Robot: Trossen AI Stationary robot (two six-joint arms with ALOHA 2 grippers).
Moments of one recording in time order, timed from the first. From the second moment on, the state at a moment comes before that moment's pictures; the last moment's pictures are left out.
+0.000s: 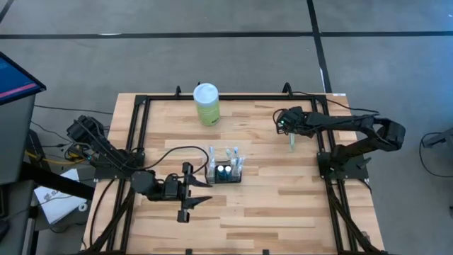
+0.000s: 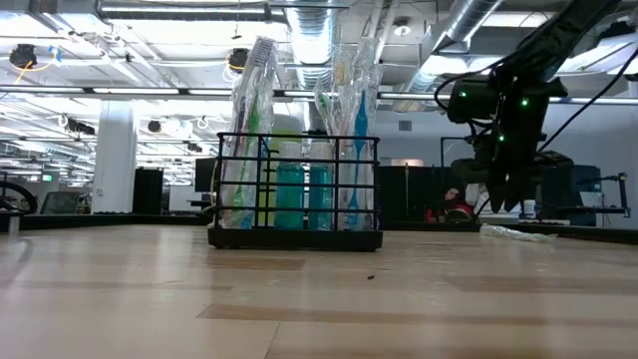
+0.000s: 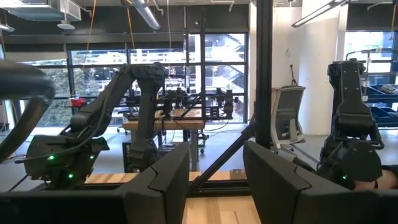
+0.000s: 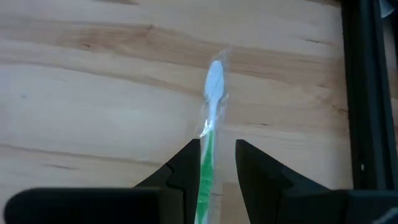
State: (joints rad) left arm -0.66 1.44 0.69 1.06 -0.63 0.17; right arm -0.49 1.33 0.61 -0.58 0.54 0.85
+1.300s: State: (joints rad) left arm -0.65 1.44 0.69 1.06 -0.62 0.17; right arm -0.48 1.56 0.60 -0.45 0.50 0.85
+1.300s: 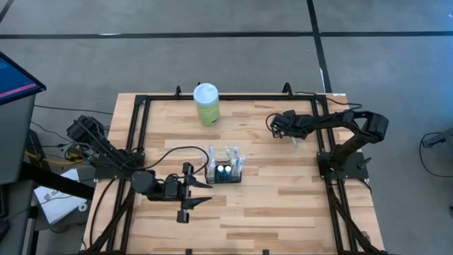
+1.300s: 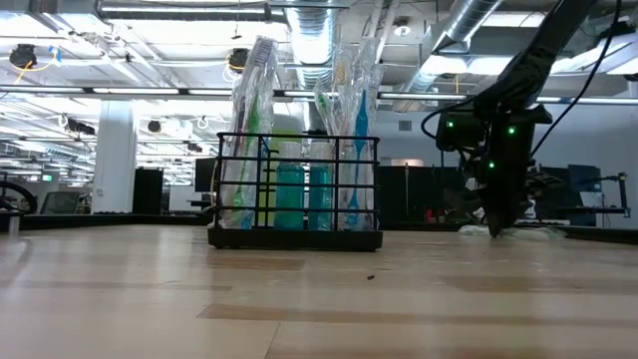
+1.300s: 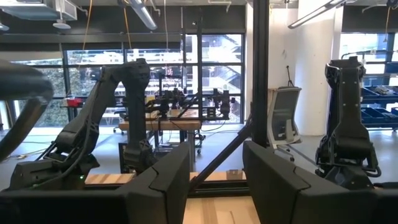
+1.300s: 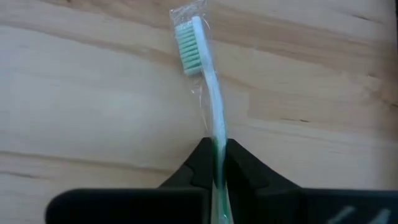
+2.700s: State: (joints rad) left arm -0.59 1.44 0.69 1.06 -0.61 0.12; right arm 0.14 0.96 0.59 0.15 0.60 0.50
